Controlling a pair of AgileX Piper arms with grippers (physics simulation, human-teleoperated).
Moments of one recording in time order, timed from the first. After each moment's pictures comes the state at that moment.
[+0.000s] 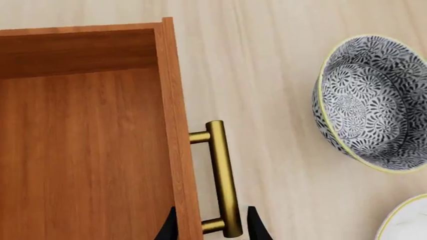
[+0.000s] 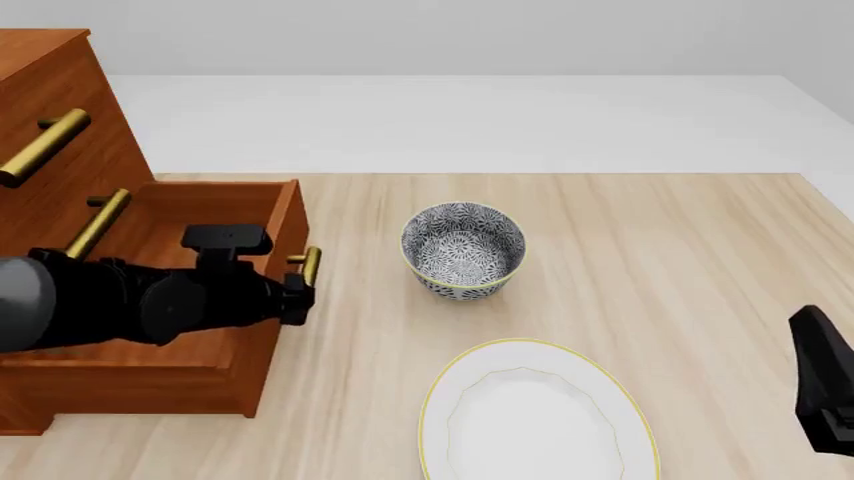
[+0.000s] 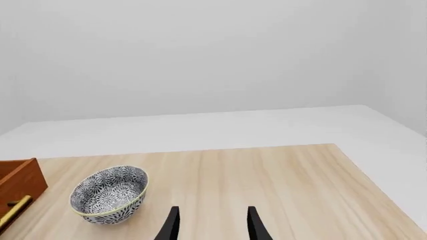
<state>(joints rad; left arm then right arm) -0.32 1.58 -0.66 -0.02 -0.13 -0.02 0.00 -0.08 0.05 0.05</state>
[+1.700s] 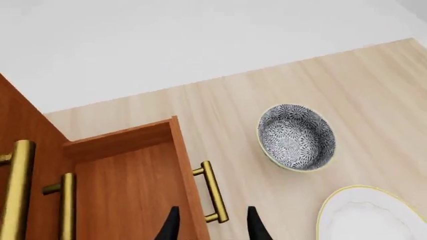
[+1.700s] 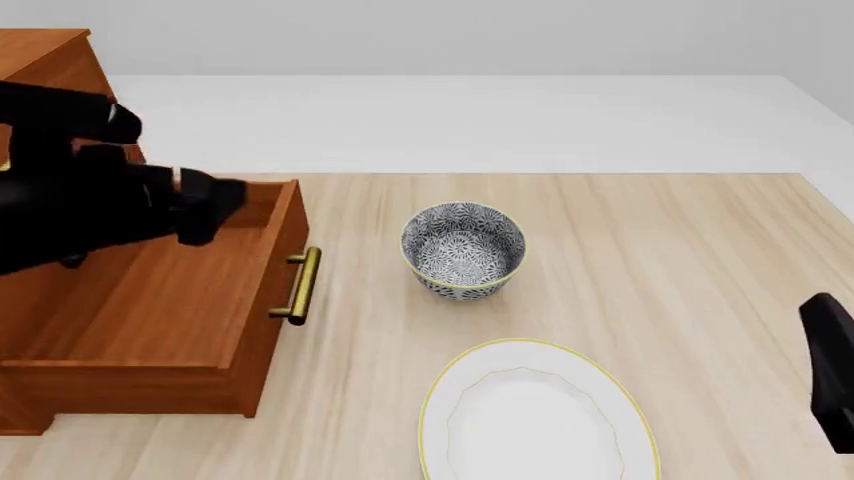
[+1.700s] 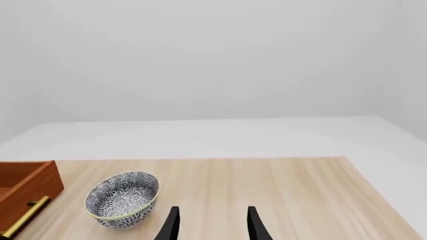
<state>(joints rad) -0.32 0.98 -0.79 0.35 -0.03 0.03 0.00 -0.15 0.09 0.04</state>
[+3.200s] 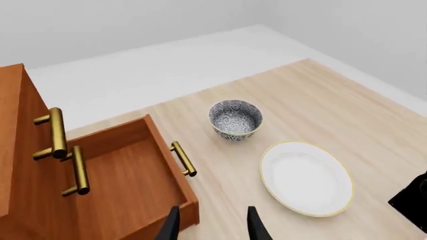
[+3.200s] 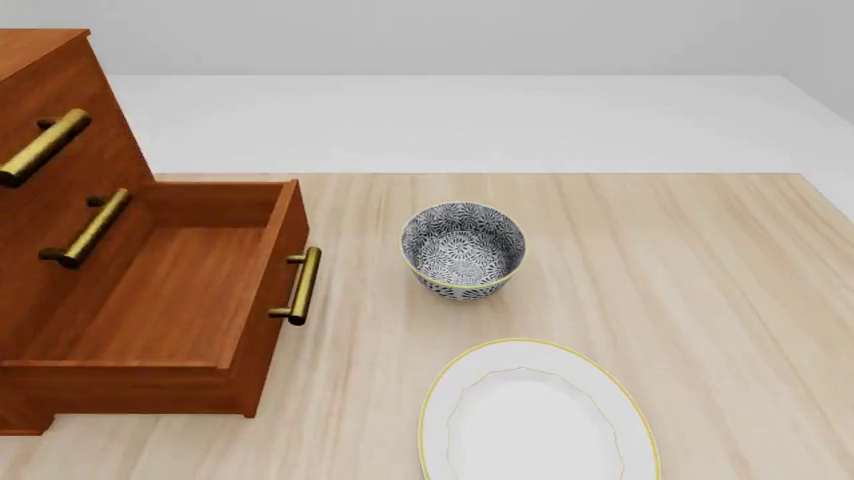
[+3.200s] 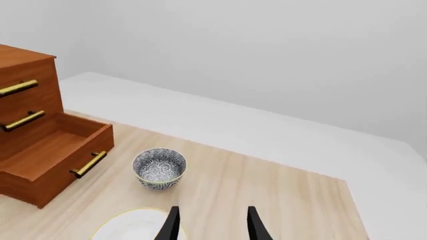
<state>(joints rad) -0.53 0.09 -0.74 0.93 -0.02 0.24 0.00 -0.91 0.96 -0.14</state>
